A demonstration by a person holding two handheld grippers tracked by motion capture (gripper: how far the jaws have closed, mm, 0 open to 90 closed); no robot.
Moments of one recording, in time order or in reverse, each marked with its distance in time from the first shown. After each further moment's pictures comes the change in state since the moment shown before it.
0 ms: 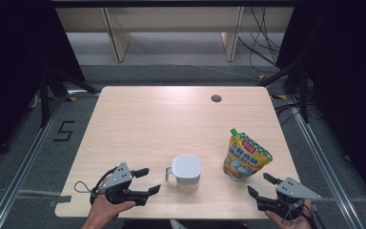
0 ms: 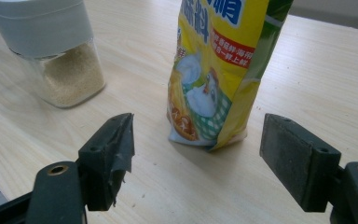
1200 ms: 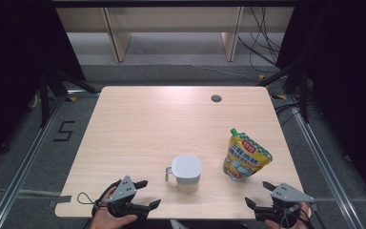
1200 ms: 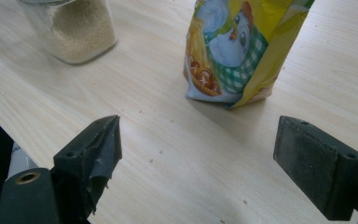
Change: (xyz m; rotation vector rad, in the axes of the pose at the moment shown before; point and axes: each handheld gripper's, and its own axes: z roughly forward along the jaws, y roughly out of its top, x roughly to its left) left arm -0.013 -0.030 0.007 0.075 0.045 -0.003; right arm 0.006 -0.014 0.003 0.122 0.035 -0.025
